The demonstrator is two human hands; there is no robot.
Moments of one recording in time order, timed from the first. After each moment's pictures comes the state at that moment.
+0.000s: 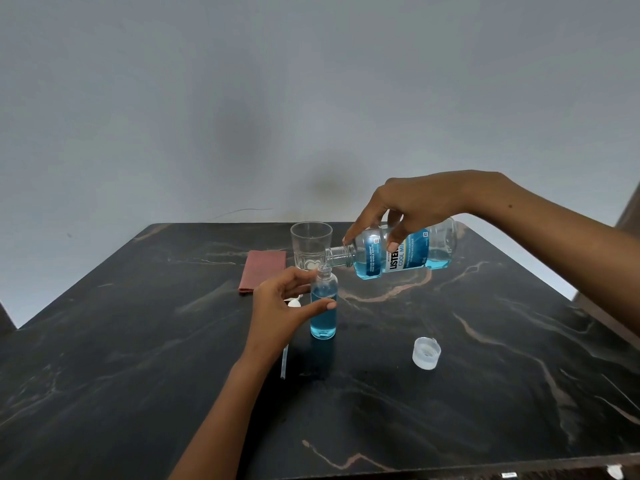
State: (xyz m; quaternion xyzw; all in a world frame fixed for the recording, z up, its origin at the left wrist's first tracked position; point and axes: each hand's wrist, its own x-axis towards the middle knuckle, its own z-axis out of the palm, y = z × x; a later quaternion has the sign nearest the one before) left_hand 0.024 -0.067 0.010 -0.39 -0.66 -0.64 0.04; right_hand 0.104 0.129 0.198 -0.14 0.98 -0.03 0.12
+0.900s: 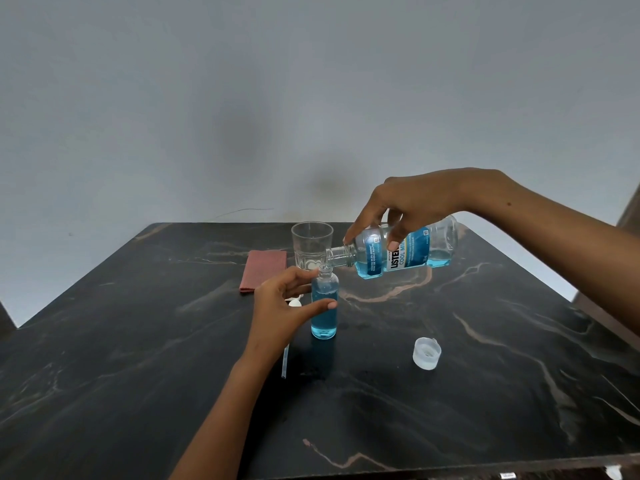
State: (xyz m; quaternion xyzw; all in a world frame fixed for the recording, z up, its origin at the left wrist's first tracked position) left_hand 0.020 -0.066 0.006 -0.39 -0.66 -0.64 0.03; right_hand 0.104 0.123 0.203 -0.14 0.98 -0.02 0.13
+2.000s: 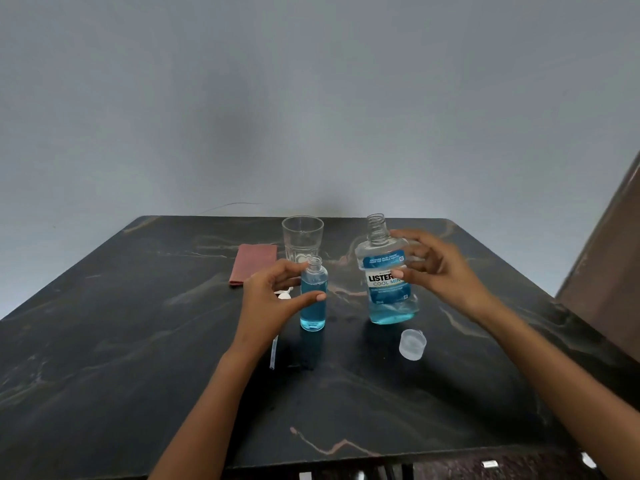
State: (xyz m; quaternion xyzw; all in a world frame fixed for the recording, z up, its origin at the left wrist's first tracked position) left_hand 0.021 -0.066 0.006 -0.40 -0.65 -0.65 0.04; right_hand 0.162 0.175 0.053 -0.02 0.82 -0.53 -0.24
